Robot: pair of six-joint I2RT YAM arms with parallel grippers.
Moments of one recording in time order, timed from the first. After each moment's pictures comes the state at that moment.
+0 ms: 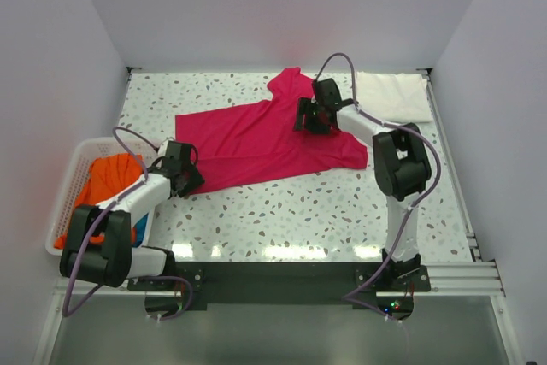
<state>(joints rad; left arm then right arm) -0.18 1.33 0.59 -0.30 -0.19 -0.76 0.37 2.09 1.54 -0.34 -0.07 0.49</state>
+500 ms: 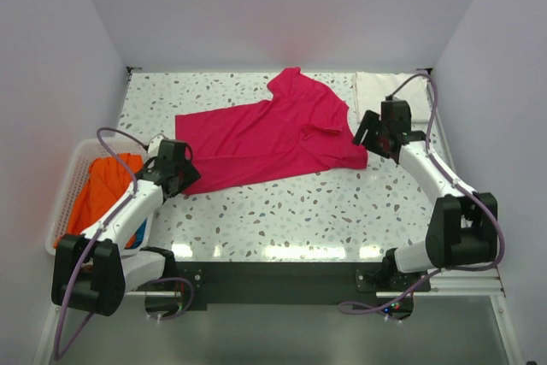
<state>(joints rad) -0.18 1.15 0.63 -0.44 -0.25 -0.80 0.12 1.45 1.03 -0.39 0.03 0.49</state>
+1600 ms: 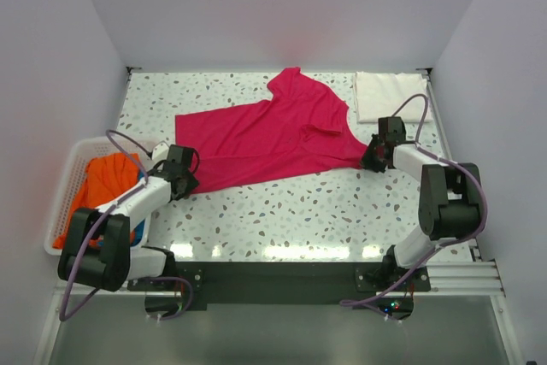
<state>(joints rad) -0.20 1.29 0.57 -0.35 -0.36 -0.84 0.03 1.63 0.86 -0.26 0.00 0.56</state>
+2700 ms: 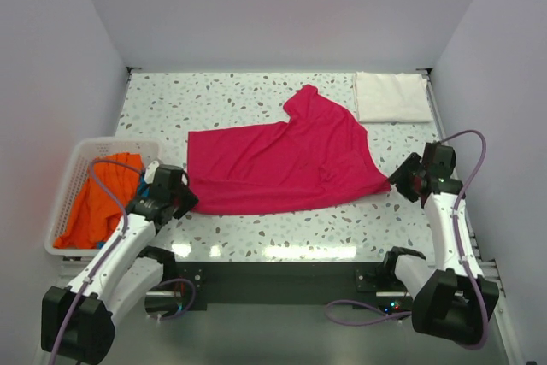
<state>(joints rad) -0.23 0.84 0.44 -0.58 -0.19 -0.93 -0.24 0.99 0.68 -0.63 -0.07 0.56</state>
